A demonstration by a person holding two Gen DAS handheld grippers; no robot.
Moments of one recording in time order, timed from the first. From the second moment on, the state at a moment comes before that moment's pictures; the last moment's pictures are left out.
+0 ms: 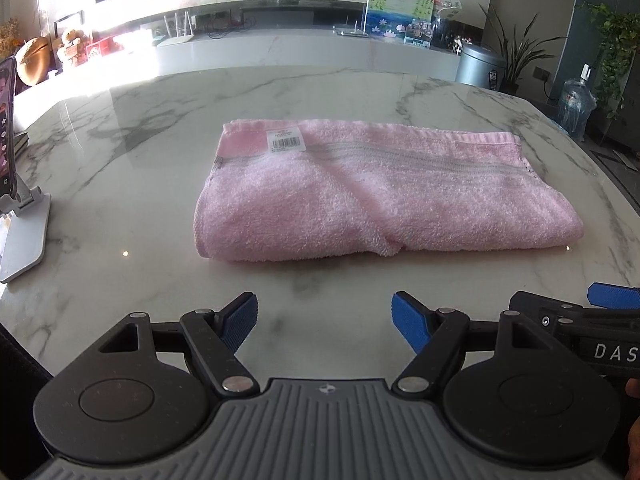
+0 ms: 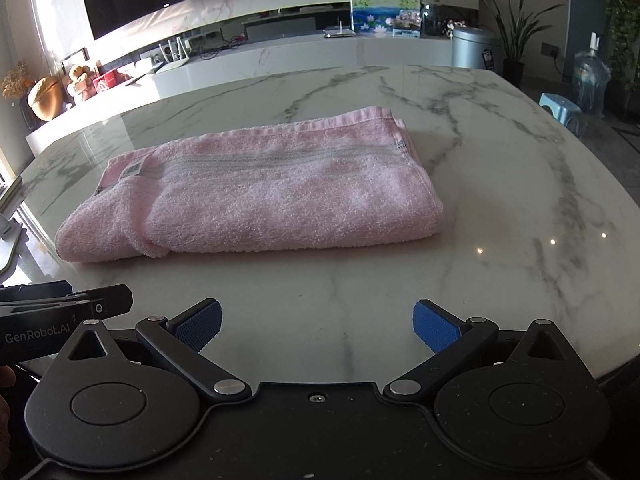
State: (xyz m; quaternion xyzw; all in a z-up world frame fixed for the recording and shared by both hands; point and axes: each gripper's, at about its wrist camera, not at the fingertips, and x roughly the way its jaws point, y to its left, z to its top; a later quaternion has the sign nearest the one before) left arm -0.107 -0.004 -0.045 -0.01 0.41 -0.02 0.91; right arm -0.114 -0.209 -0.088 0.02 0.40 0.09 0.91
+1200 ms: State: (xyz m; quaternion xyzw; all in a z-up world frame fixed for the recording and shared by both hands) left arm -0.099 -0.010 -0.052 0.01 0.41 -0.01 0.91; right arm -0.122 -0.199 -0.099 -0.03 0.37 0.07 0.93
